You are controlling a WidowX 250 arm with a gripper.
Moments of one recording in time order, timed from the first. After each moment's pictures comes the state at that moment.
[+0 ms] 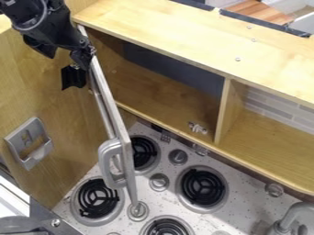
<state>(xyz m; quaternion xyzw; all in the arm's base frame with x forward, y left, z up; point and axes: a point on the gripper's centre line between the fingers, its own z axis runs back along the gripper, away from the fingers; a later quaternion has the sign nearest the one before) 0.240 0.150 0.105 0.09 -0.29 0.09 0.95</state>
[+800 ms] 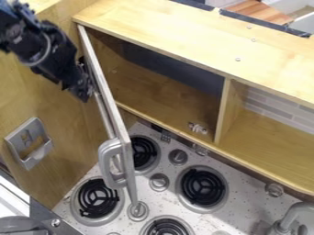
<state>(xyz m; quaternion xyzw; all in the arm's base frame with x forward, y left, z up) 0.221 0.141 0.063 0.10 -0.26 -0.02 0.96</state>
